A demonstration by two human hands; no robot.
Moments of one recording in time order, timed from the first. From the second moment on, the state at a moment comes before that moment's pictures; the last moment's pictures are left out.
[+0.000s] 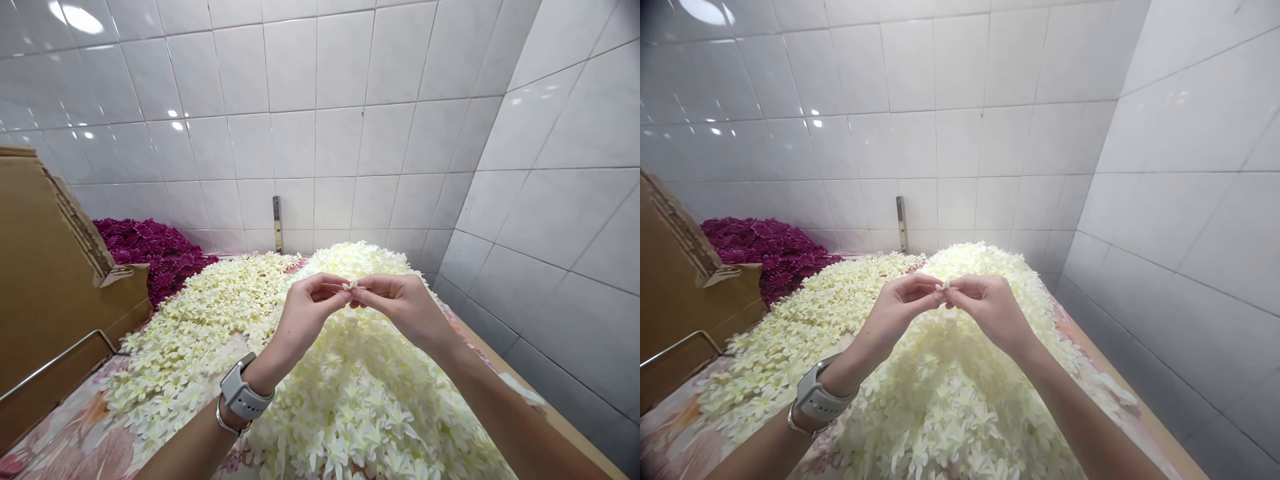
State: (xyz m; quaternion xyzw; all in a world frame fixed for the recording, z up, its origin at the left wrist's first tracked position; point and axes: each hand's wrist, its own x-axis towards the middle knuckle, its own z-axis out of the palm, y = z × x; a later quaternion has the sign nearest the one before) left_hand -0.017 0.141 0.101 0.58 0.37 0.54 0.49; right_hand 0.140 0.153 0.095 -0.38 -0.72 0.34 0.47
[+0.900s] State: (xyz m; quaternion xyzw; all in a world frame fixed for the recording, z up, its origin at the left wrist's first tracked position) left_hand -0.023 0.150 0.098 0.54 0.40 0.57 0.47; right_hand 0.148 0.160 0.104 -0.47 -0.61 0.35 0.54
